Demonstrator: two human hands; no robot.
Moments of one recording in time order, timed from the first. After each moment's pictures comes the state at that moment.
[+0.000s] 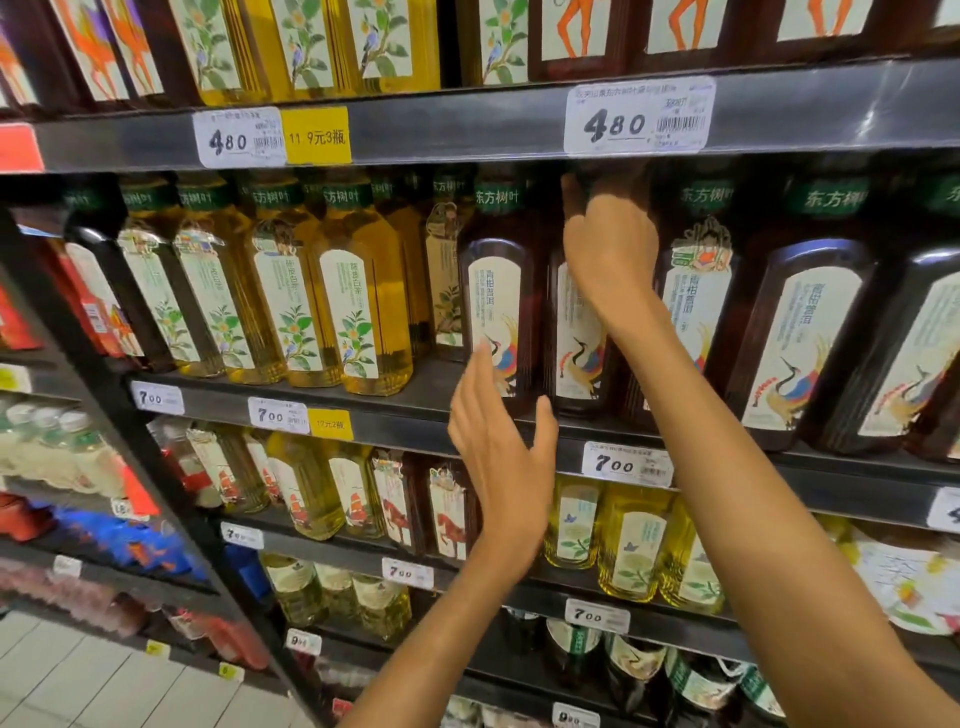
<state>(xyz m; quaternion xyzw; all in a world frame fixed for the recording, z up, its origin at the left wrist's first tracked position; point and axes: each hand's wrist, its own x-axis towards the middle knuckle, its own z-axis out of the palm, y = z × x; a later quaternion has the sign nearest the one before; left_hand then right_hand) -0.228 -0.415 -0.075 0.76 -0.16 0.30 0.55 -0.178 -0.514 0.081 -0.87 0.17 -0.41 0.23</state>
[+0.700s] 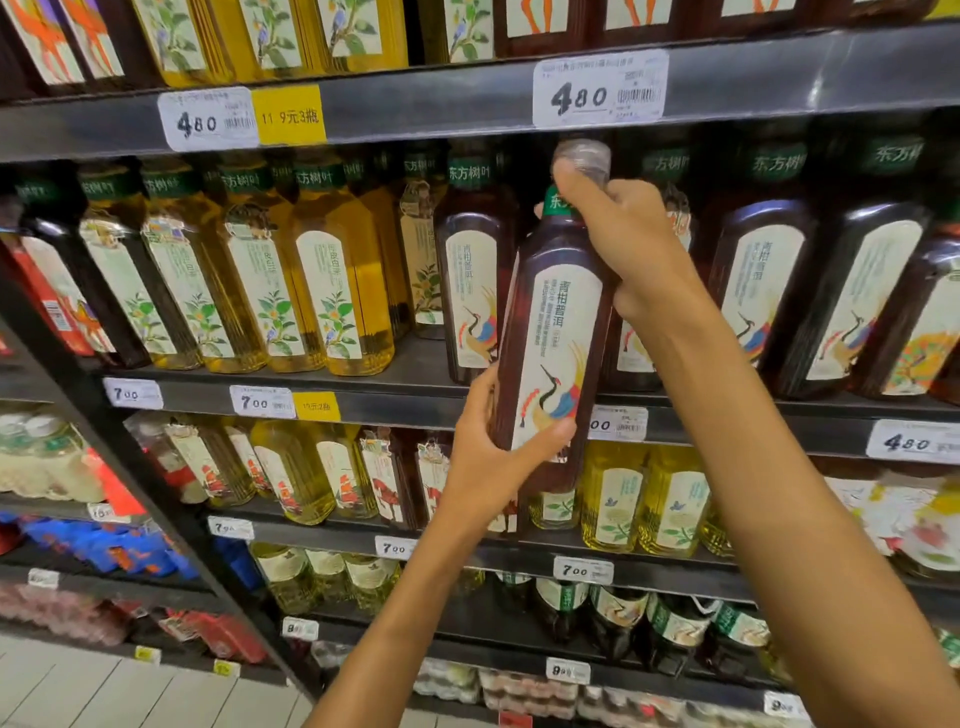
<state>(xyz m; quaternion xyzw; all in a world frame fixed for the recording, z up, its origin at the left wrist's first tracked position) -0.246 -0.371 -0.076 0.66 -0.28 -0.06 0.69 -0.245 -0.510 0.073 -0.70 0.06 -0.30 0.65</state>
